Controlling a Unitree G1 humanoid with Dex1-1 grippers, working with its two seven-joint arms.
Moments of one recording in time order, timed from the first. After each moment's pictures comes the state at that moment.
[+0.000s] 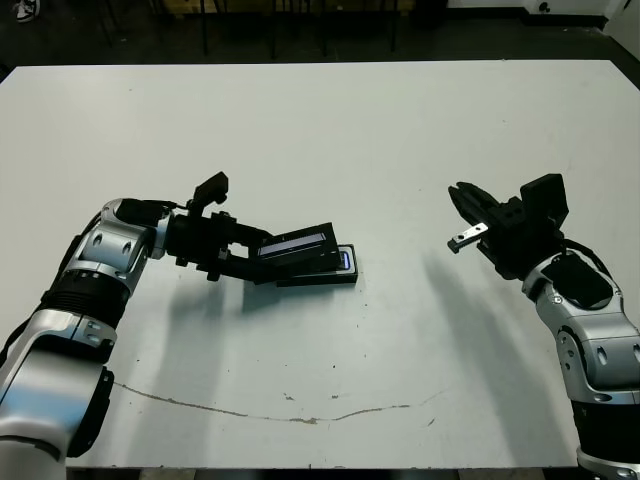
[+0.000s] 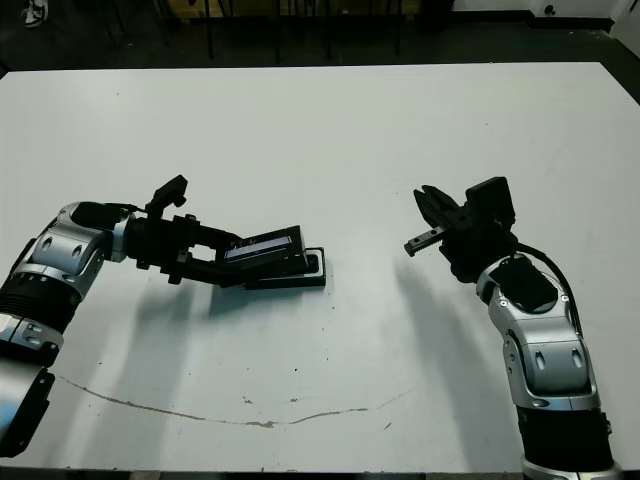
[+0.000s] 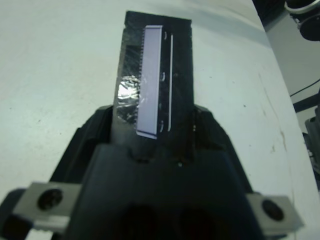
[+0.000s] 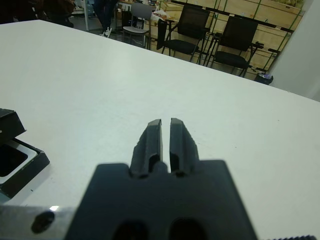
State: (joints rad) left arm -0.69 0.52 -0.24 0.61 -0.19 0.26 -1.47; right arm -0.20 -0.44 -0.05 -0.17 0.18 0.38 0.41
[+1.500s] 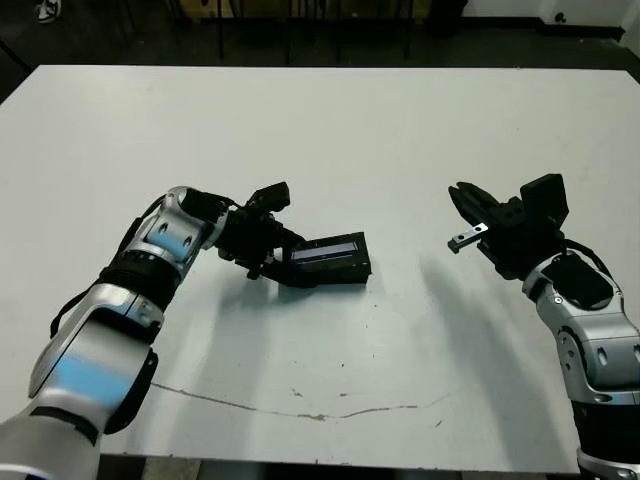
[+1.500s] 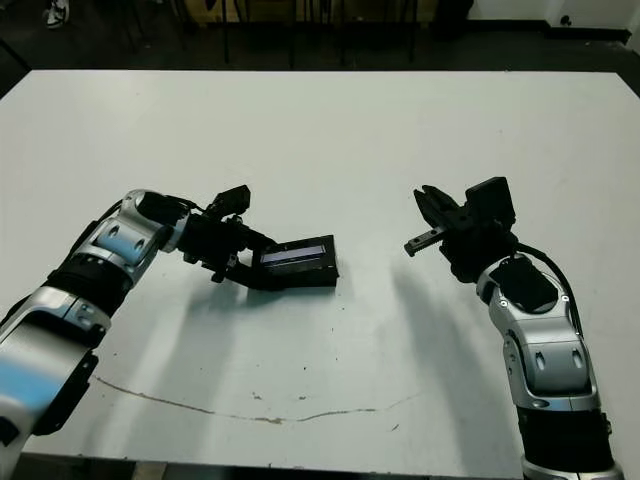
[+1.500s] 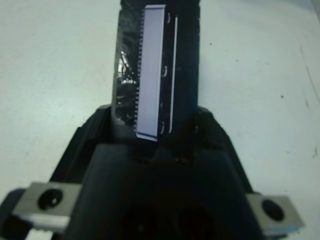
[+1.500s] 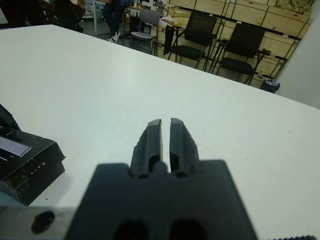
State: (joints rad) left arm -0.84 0.35 -0.39 0.80 0.01 0.15 -1.39; right arm -0.20 -0.44 -0.05 -0.18 0.18 0.38 0.41
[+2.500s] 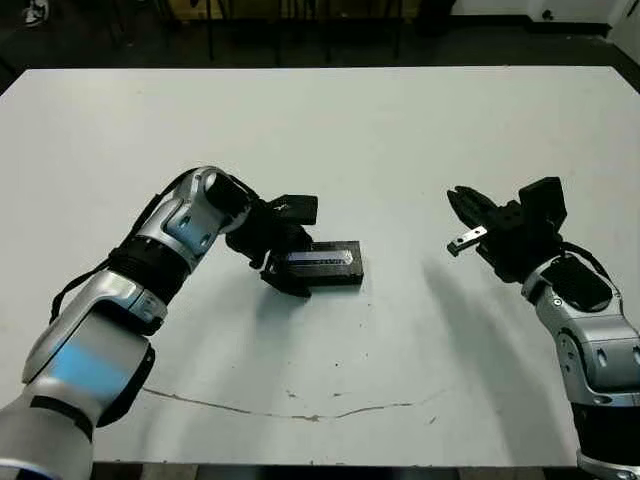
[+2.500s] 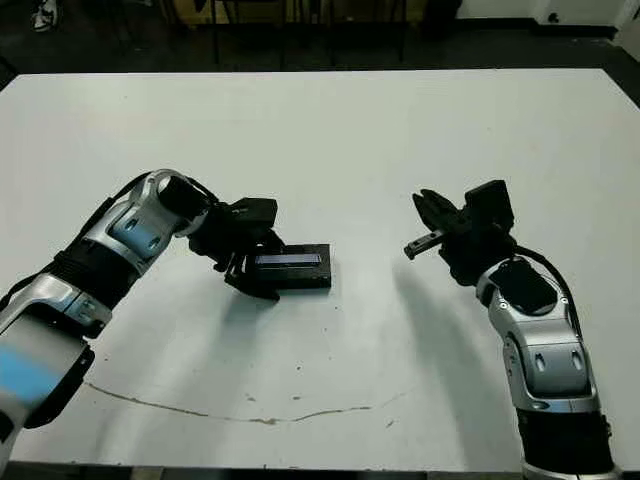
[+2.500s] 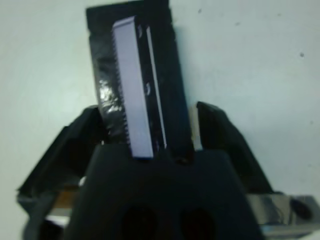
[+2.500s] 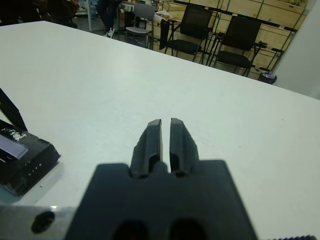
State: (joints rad) left arm -0.84 0.41 -0.51 0.63 0.14 0.04 -1.40; right arm -0.19 -0.44 -0.05 -0.18 0.18 0.39 0.41
